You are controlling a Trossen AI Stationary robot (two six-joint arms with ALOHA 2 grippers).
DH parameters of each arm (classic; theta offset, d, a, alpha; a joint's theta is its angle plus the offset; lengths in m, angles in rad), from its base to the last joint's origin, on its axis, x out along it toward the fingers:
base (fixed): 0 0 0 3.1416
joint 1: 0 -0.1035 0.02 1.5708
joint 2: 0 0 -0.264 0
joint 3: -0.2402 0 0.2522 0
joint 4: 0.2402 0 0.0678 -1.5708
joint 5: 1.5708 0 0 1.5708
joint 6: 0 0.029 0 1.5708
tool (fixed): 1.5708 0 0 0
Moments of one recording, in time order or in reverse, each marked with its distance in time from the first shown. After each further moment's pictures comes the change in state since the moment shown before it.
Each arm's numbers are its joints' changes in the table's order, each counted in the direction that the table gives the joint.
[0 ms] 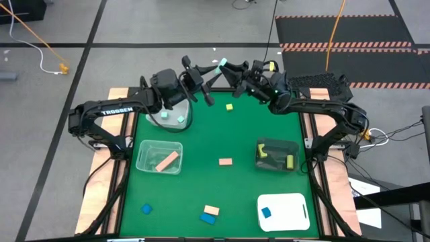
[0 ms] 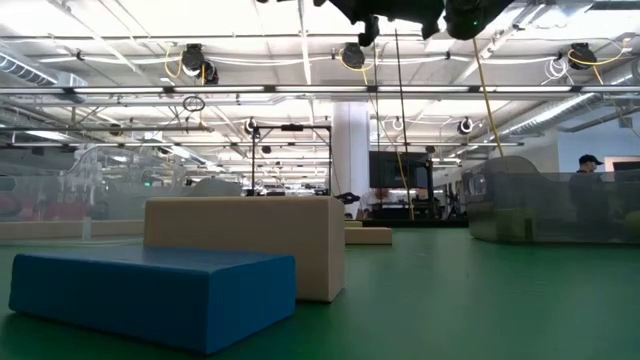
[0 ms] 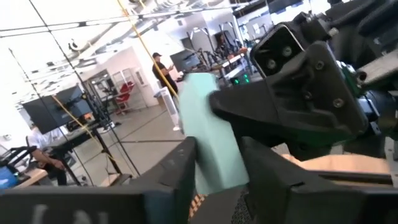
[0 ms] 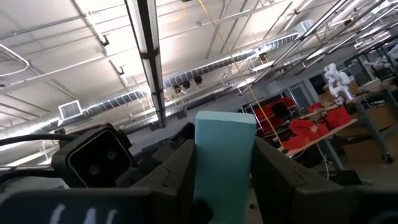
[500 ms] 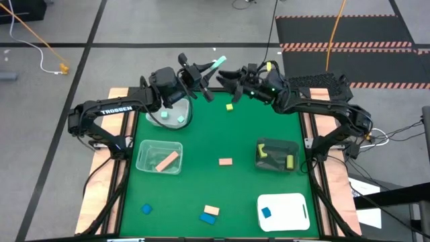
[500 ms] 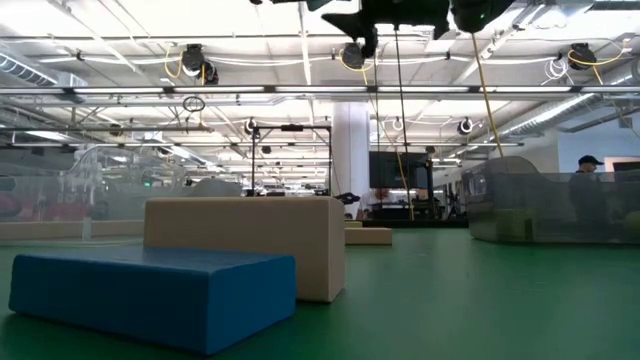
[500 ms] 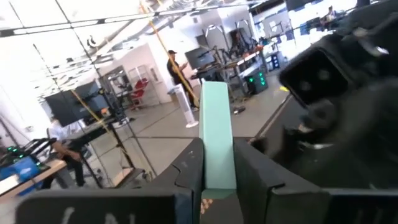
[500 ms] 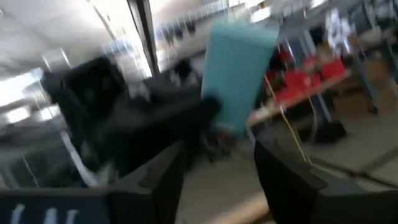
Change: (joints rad) left arm -0.003 -0.003 -0.001 0.007 -0.058 -0.004; right arm 0.033 -0.063 0.004 0.279 -0.082 -0.011
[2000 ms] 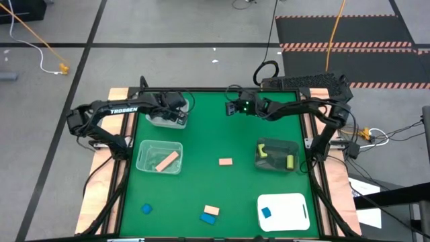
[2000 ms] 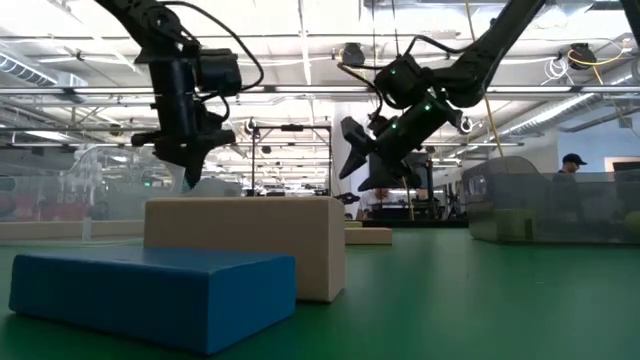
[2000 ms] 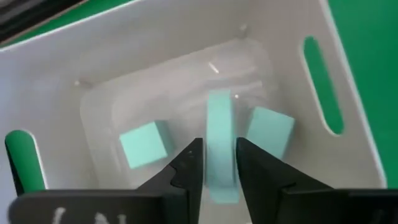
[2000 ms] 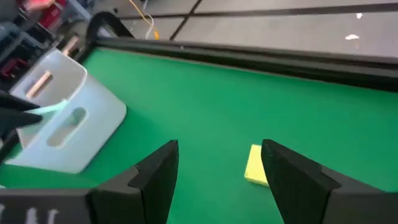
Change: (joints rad) left arm -0.227 -0.008 0.425 0.977 0.074 -1.001; right arm 0.073 0.260 0.234 0.338 0.265 0.194
